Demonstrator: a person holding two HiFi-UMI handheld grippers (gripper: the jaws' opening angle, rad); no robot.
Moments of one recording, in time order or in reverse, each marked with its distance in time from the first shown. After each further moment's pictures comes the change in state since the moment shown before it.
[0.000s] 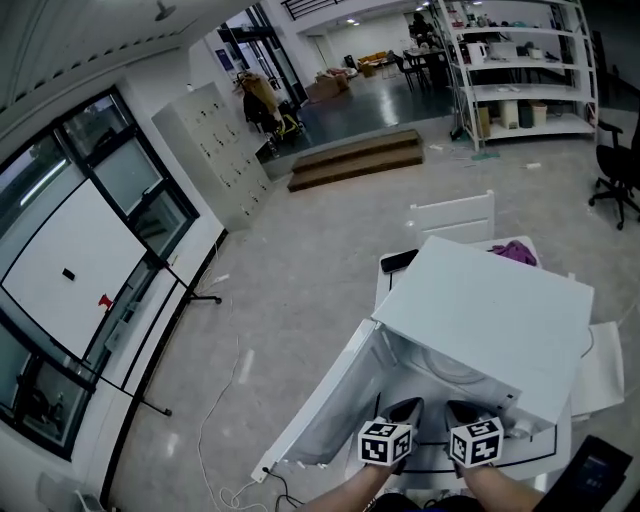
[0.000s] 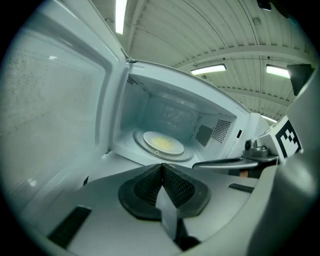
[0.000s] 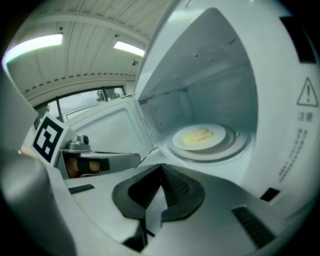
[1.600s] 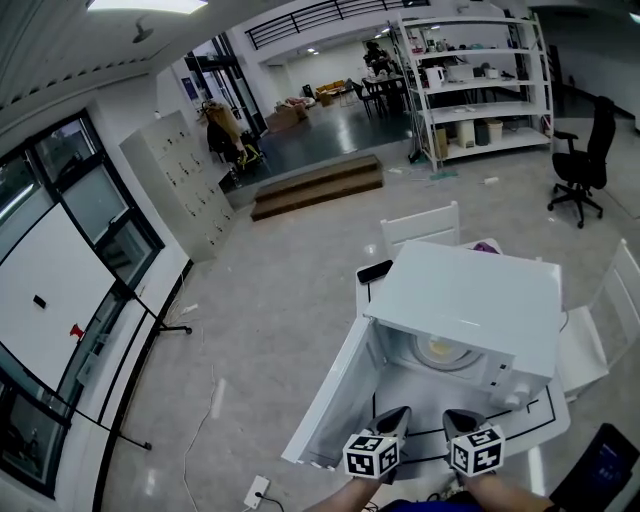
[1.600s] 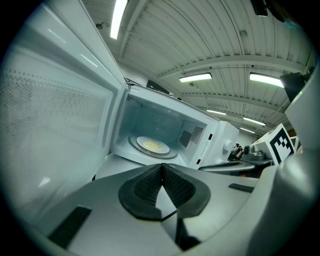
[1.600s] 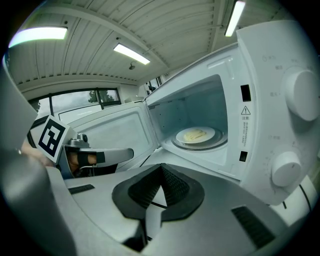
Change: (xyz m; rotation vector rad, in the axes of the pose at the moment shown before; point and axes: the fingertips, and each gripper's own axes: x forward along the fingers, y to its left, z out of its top) left arm -0.065 -0.005 -0.007 0.043 -0.064 -0.131; right arm -0.048 0.044 -0.023 0.007 -0.061 -0.119
